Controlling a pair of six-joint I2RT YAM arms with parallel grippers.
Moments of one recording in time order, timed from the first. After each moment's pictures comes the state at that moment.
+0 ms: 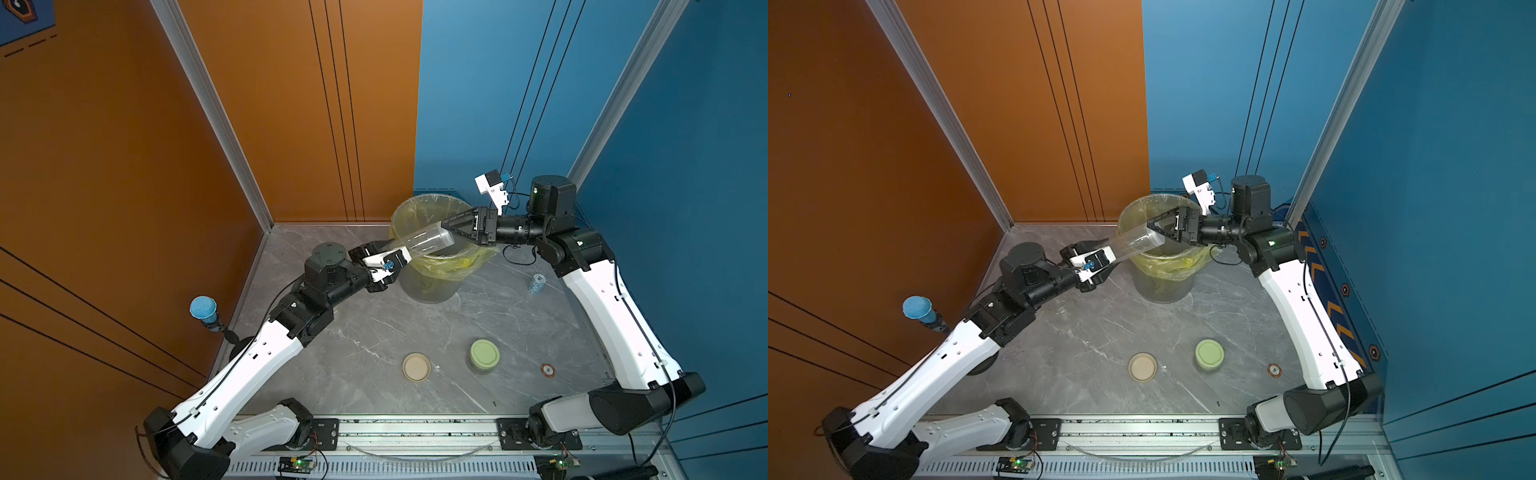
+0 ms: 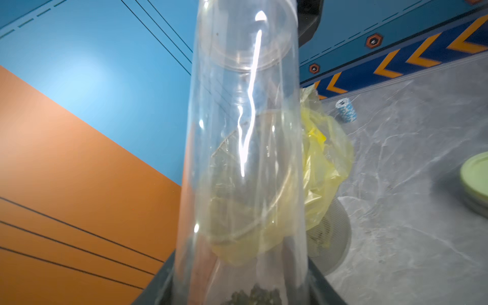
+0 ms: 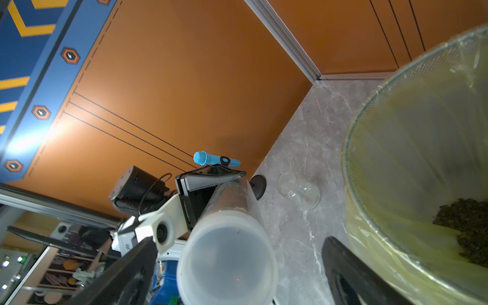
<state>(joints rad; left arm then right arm) -0.62 1.10 1.12 -0.13 0.13 0.77 0.31 1.43 1.75 -0.64 -0.94 0.63</state>
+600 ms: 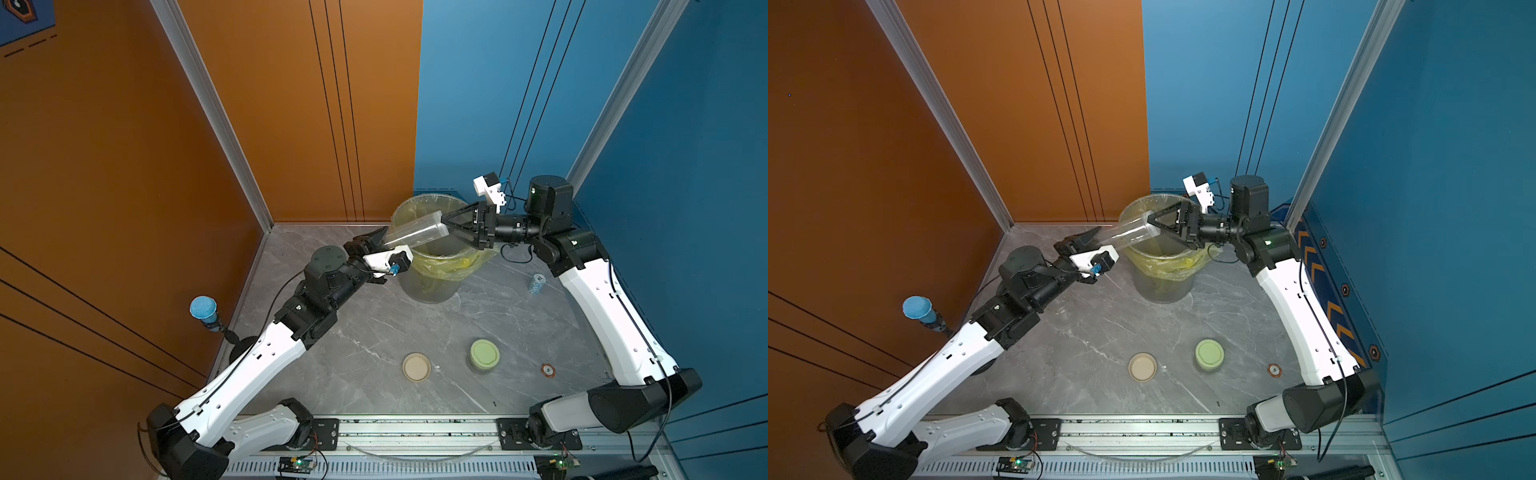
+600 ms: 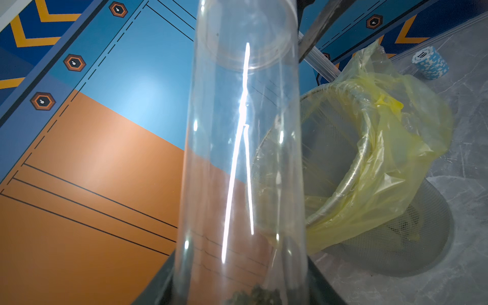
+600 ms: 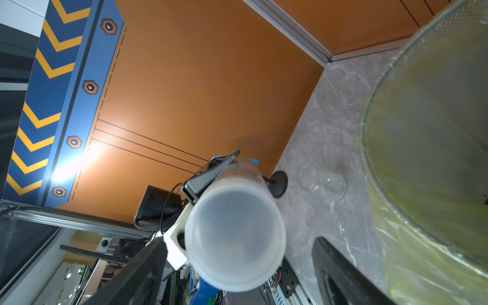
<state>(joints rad) -0.64 1.10 1.09 0.01 -0.02 0.96 0.31 1.46 1.75 -0.58 -0.98 0.78</state>
